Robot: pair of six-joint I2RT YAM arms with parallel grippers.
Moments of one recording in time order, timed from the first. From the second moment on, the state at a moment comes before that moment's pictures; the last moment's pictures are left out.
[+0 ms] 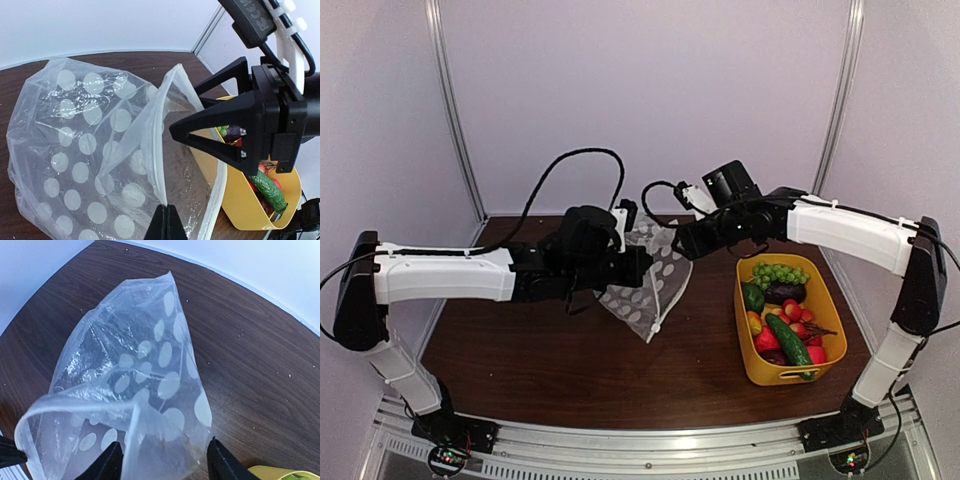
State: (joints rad) left arm -1.03 1.62 1.18 -0.02 -0.21 -0.56; right arm 0.72 1.69 1.47 -0.52 0.00 0.13
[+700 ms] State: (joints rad) left arm -0.89 1.15 0.80 0.12 -0.24 -0.50; right arm 0.68 1.62 1.42 -0.39 -0.34 -0.06
